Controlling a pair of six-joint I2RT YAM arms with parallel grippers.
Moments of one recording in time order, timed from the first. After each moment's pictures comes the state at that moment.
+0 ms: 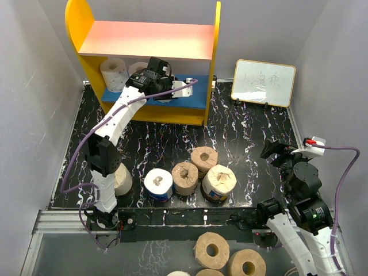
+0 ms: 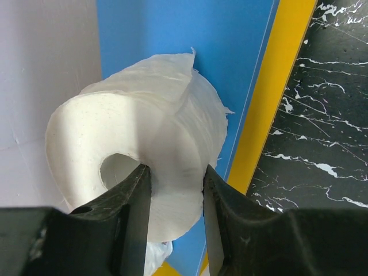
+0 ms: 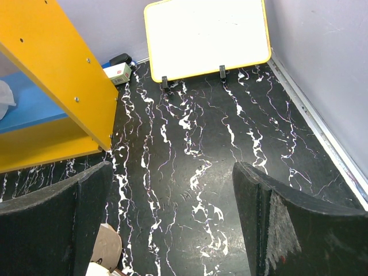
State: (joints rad) left arm -0.48 1.97 2.06 -0.91 0.04 1.19; right arm 0.33 0.24 0.72 -0.58 0.49 0.31
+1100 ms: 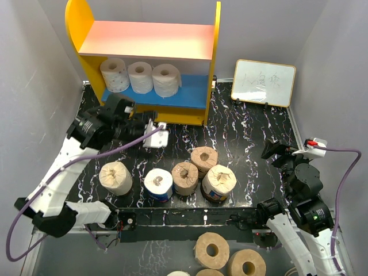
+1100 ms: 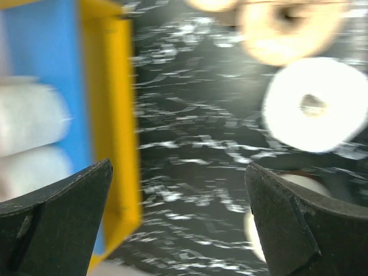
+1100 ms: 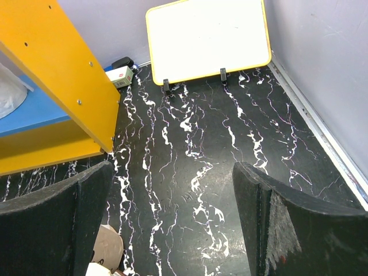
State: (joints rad) left arm -0.62 1.28 1.67 -1.22 0.30 1.12; right arm 0.33 0.23 0.72 -0.58 0.49 0.30
